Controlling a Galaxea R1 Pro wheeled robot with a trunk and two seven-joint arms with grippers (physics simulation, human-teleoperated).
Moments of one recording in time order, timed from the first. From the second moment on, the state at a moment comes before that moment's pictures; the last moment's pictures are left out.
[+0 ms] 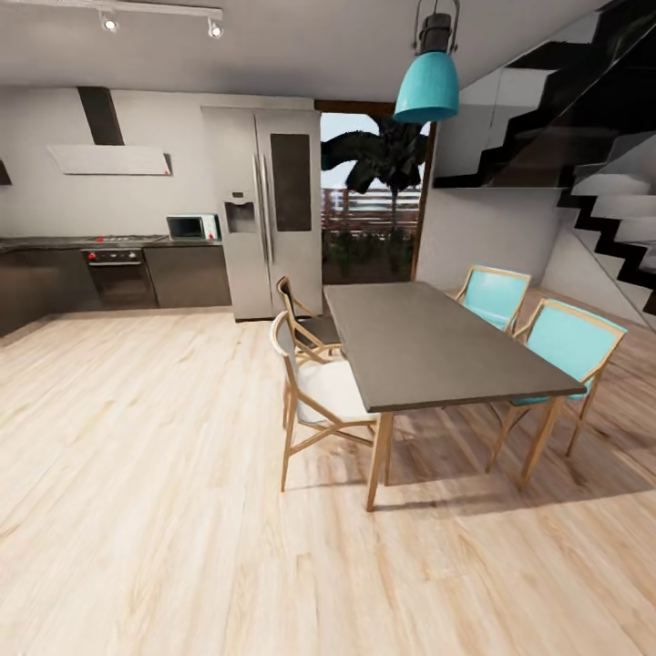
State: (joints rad) left arm 0.06 -0.02 0.11 -0.70 0.00 -0.01 0.00; right arm -0.14 -0.04 0.01 -0.41 0.12 -0.19 -0.15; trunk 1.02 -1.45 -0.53
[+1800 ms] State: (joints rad) left arm 0.06 -0.02 0.11 -0.70 0.00 -0.01 0.00; right arm -0.14 -0.04 0.02 -0.41 0.12 -0.19 -0.16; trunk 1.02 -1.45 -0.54
